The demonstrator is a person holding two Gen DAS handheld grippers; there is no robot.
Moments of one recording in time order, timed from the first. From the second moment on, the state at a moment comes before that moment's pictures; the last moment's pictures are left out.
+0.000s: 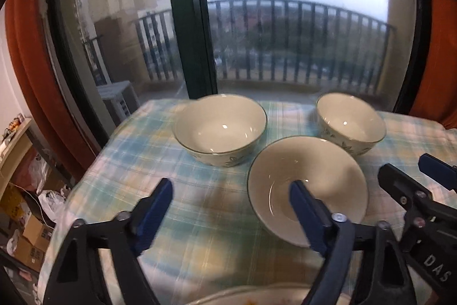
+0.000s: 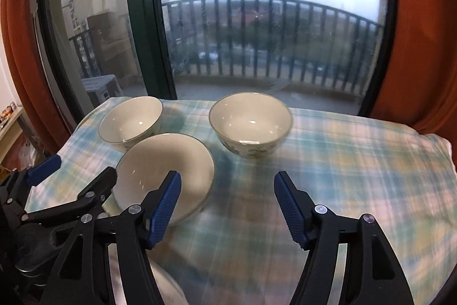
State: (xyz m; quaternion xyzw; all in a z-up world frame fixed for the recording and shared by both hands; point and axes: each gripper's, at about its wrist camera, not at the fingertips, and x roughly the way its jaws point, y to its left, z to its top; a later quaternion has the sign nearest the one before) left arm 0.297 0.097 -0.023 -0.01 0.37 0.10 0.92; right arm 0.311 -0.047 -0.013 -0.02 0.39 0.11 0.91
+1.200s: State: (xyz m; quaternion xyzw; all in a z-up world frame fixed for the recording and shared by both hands) left arm 0.336 0.082 -0.056 -0.02 0.45 0.01 0.89; right arm 0.353 -0.033 -0.062 -0.03 0.43 0.15 0.89
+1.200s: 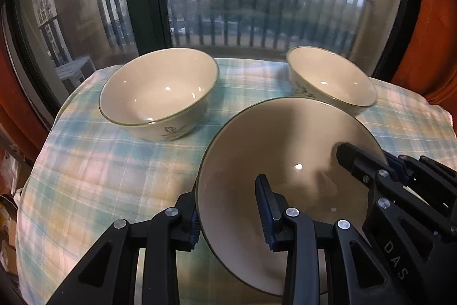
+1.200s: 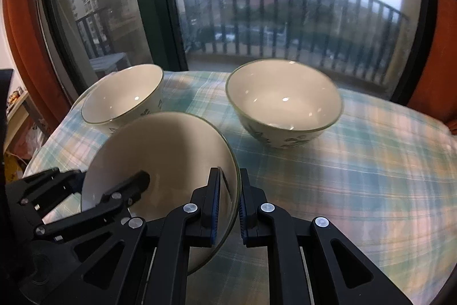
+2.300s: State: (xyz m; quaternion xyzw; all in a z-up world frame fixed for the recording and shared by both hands) left arm 0.212 0.000 -0.023 0.00 0.39 -0.06 0.92; right arm 0.203 -0.128 0.000 -0.02 0.39 0.08 0.92
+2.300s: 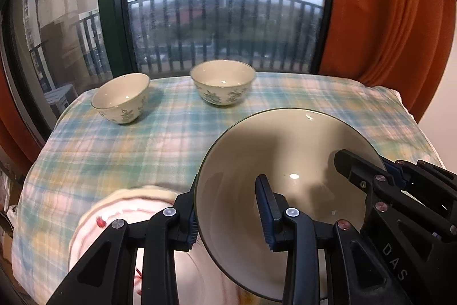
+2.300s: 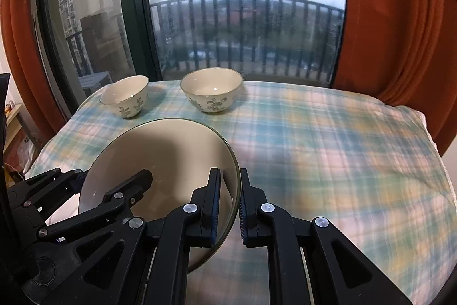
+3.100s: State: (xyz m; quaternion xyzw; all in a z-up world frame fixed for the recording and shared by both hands) left arm 0.162 -0.049 -0.068 0.03 0.44 -0.11 0.89; right arm 0.142 -0.185 -0.048 0.02 0.44 0.04 0.89
